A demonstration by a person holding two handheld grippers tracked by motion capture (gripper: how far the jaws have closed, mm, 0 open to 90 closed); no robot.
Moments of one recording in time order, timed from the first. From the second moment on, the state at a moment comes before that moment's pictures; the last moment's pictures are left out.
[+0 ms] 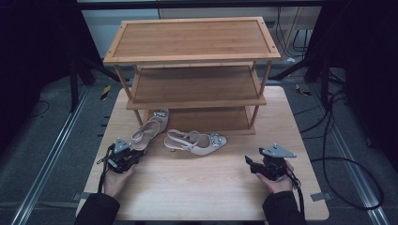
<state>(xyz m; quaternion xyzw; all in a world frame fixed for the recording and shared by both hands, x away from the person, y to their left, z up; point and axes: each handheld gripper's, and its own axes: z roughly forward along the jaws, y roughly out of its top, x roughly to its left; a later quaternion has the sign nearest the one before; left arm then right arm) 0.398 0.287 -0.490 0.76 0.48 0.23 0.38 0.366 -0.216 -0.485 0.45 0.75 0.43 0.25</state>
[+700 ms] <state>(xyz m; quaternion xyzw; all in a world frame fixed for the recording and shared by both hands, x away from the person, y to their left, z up) 0.418 0.273 -0.473 0.75 0.47 0.23 0.40 0.367 -0.215 -0.486 0.44 0.75 0.42 0.25</state>
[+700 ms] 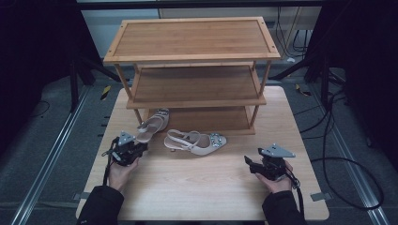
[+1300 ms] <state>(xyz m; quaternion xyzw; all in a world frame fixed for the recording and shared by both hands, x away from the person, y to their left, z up) 0.462 0.242 -0.469 0.74 0.49 0.23 0.40 0.367 -0.216 -0.487 0.45 0.75 0.43 0.24</state>
